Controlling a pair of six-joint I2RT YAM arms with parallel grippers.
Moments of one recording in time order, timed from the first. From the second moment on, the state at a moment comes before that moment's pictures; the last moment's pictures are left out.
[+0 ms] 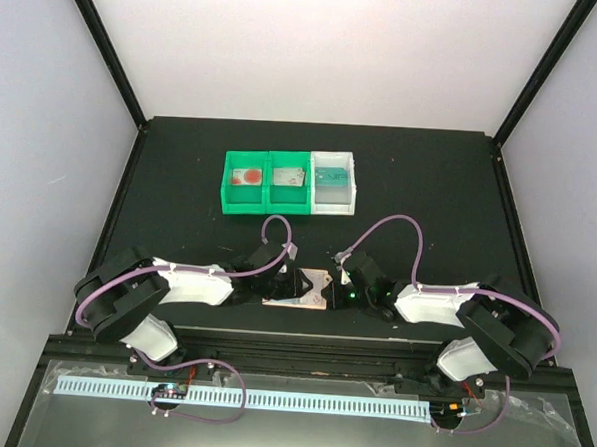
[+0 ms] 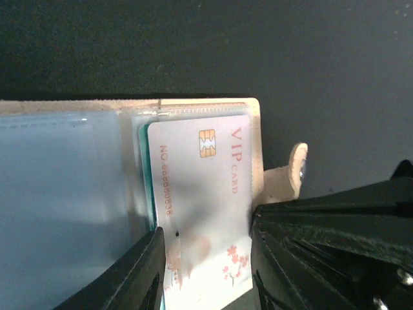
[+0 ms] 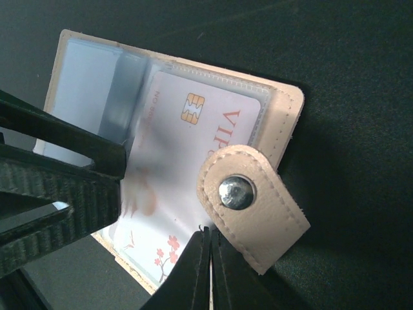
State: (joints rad) left arm -0.87 1.52 0.54 0.17 0.21 -0.99; right arm 0.85 1.45 0.43 0.17 -0.20 0.67
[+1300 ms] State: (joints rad) left arm -0.81 1.47 0.42 0.29 0.22 -0.99; right arm 0.85 1.52 0.50 0.16 -0.24 0.70
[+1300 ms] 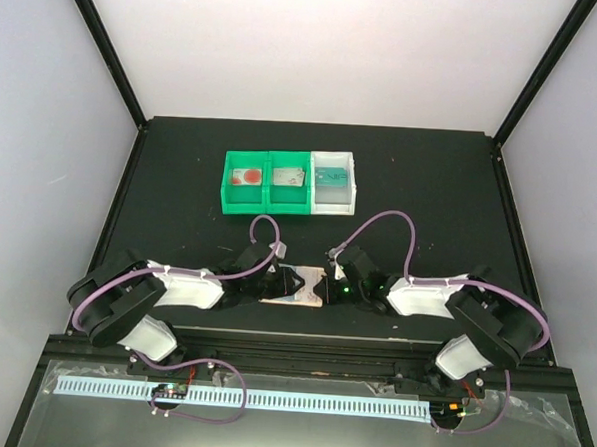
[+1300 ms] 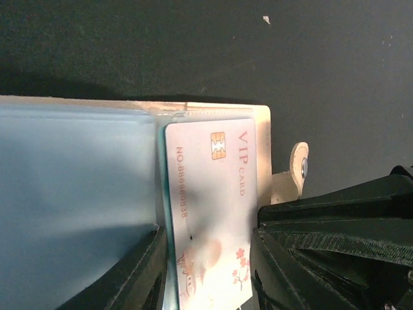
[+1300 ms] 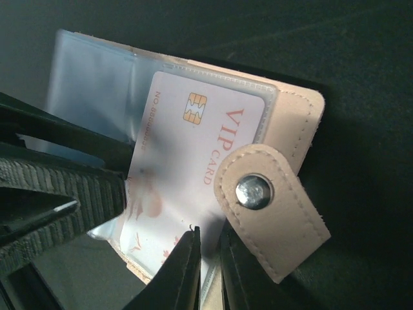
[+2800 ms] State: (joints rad) left arm -0.76 1.46 0.33 0.43 0.29 -1.03; right arm 0.85 1.53 0.47 0.25 -0.24 0.70
